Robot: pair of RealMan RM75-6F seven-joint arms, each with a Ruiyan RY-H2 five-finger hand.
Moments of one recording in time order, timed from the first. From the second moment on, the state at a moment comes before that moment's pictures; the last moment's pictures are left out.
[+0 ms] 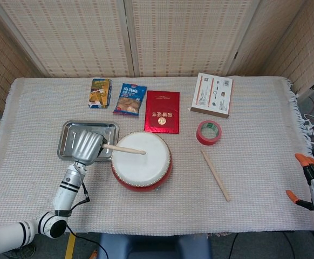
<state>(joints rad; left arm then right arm) -0.70 -1.54 -0.25 -1.47 1.21 1.18 0.44 0.02 -1.04 0.05 -1.58 -1.52 1.50 0.12</state>
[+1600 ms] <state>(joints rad) -0.73 -1.51 -0.33 -1.27 1.02 1.05 0.30 0.01 -1.04 0.05 -1.57 -1.51 1.52 0.14</state>
